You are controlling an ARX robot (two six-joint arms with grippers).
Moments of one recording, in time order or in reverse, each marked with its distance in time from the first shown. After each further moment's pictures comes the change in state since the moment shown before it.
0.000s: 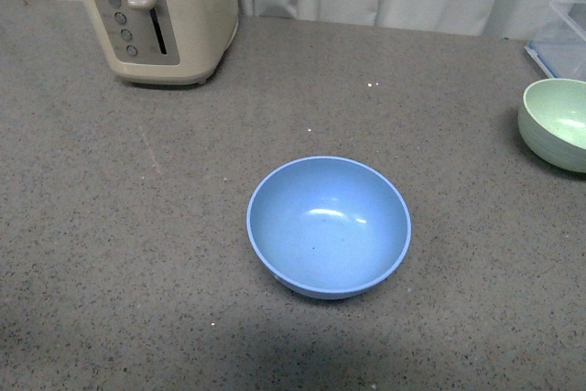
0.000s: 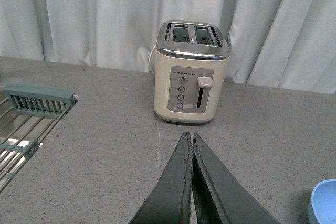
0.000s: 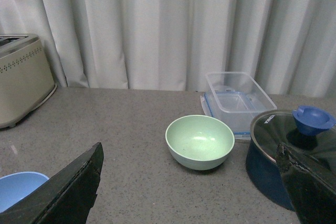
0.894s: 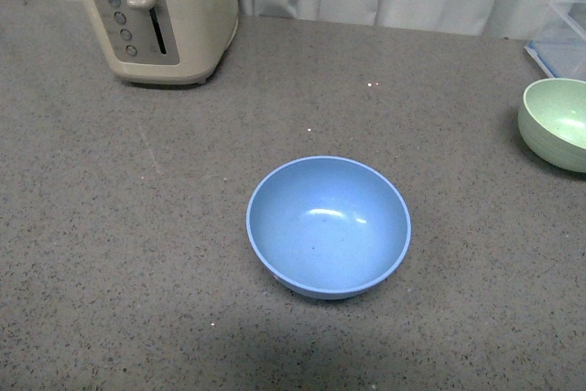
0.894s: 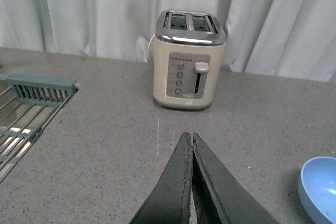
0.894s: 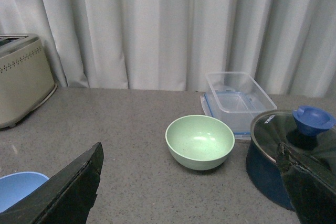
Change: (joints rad) left arm 0.000 -0.410 0.000 -0.440 0.000 0.000; right arm 0.000 0.000 0.000 0.000 0.000 0.000
